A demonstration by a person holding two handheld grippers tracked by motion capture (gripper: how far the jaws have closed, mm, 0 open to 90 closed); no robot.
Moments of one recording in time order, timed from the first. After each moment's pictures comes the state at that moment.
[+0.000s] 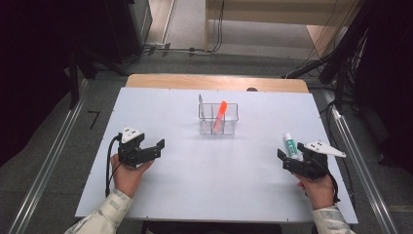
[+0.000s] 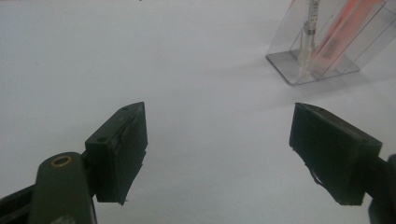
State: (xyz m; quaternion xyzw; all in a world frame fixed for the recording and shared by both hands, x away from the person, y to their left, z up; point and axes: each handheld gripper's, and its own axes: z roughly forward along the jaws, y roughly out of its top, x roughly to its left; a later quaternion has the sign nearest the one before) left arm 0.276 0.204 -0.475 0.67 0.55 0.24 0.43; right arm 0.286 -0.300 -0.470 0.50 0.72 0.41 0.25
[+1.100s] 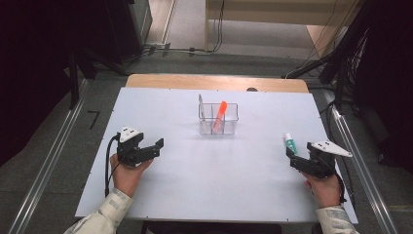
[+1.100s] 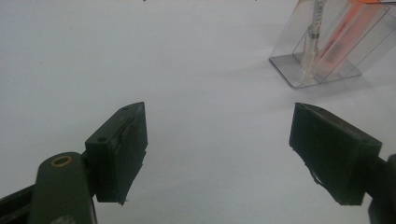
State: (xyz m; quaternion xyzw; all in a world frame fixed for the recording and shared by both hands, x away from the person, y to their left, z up) left arm 0.278 0.207 -0.476 0.67 0.56 0.24 0.43; right arm 0.293 -0.319 -0.474 0.52 0.71 0.38 0.28
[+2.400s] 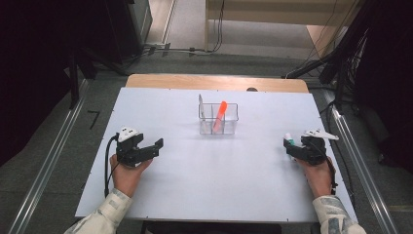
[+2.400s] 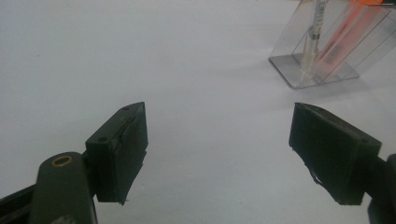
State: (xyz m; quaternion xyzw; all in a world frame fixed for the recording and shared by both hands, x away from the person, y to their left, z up) left arm 0.278 0.210 -0.477 0.66 0.56 0.23 0.43; right arm 0.349 -0.321 -0.499 0.56 0.71 0.34 0.26
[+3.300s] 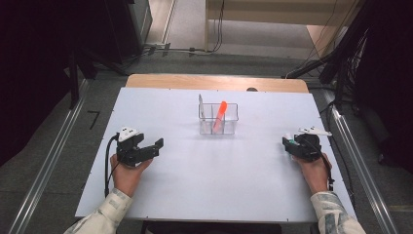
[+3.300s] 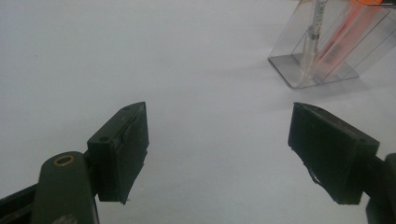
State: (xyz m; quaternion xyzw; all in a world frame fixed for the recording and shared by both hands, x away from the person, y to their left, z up) left arm 0.279 0.210 -0.477 0.66 0.56 0.23 0.43; right arm 0.360 -0.312 -0.502 0.55 0.73 0.32 0.25
